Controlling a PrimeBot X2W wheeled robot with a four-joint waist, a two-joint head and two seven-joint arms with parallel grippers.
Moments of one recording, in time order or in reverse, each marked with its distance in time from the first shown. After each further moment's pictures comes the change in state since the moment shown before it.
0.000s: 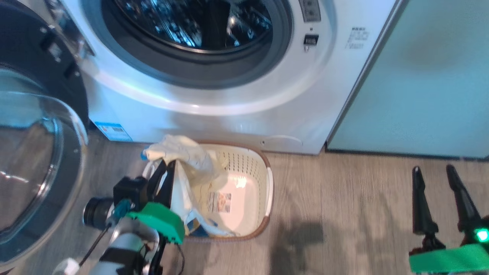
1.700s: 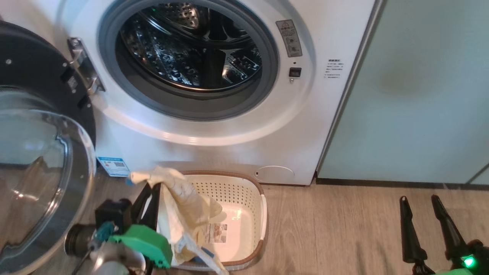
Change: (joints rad) left arm 0.225 0.077 0.029 -0.281 -0.032 0.095 0.121; right arm 0.118 0.000 0.033 0.011 0.030 0.000 0.000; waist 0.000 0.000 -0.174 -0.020
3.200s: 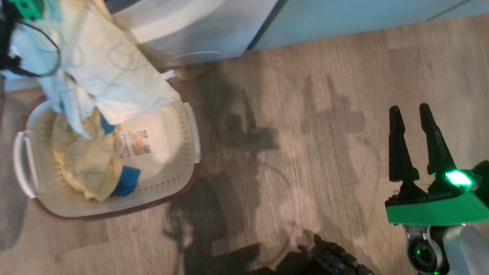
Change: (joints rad) left arm -1.072 0.230 0.061 0.526 -0.090 -0.204 0.320; right arm -0.326 0.000 0.144 -0.042 0.227 0.000 0.000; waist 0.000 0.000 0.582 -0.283
